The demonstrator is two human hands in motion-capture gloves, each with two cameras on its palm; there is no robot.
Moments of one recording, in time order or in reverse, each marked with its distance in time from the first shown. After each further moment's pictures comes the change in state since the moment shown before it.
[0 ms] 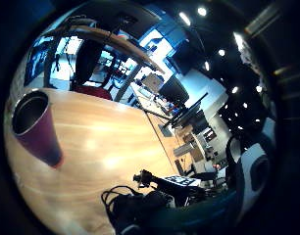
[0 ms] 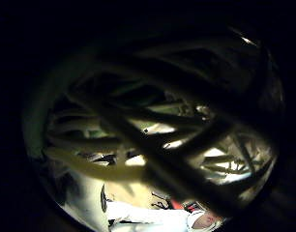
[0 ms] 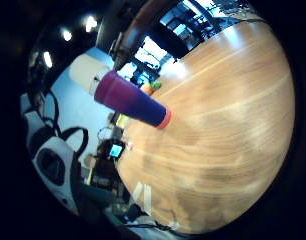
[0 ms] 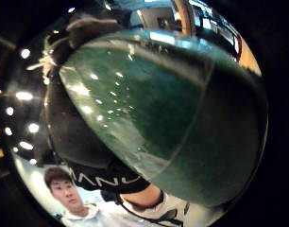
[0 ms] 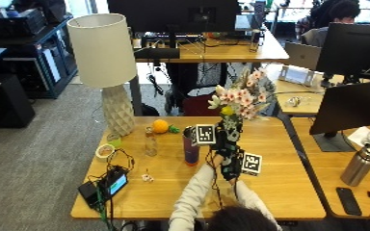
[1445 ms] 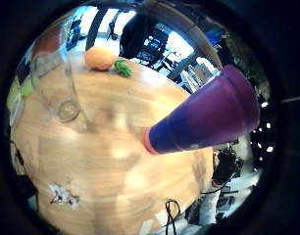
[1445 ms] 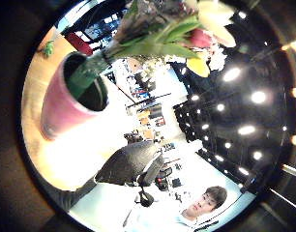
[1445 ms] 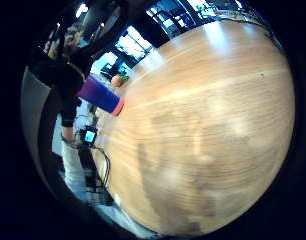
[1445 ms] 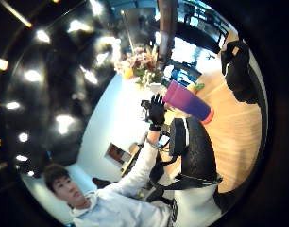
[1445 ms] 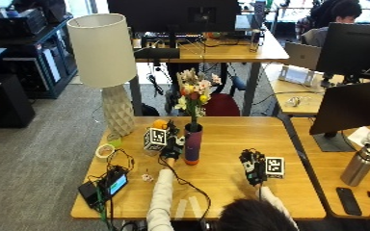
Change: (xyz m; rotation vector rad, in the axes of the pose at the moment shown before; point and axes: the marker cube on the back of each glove) left arm -0.133 0.016 -0.187 -0.179 -0.203 -0.425; right arm 0.037 0.001 -0.087 -0.110 0.048 -0.036
